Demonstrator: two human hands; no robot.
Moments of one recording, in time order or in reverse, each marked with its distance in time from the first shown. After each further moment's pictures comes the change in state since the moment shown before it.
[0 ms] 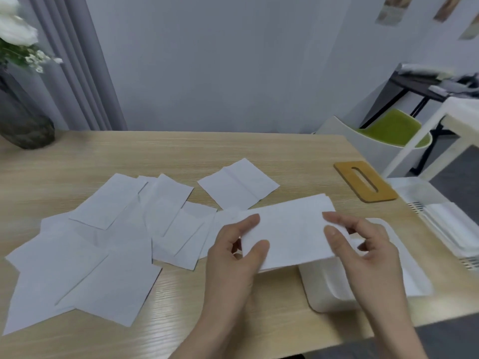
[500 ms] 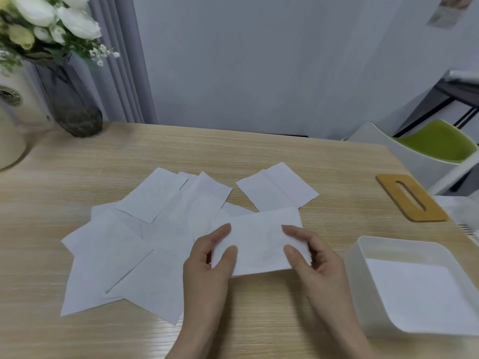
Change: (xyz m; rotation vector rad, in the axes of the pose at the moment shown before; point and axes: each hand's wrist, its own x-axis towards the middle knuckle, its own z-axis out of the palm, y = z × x) left_hand 0.017 -0.021 -0.087 -0.069 0.290 -0.032; right_hand -0.021 -0.005 0.108 0.316 -0.338 0.100
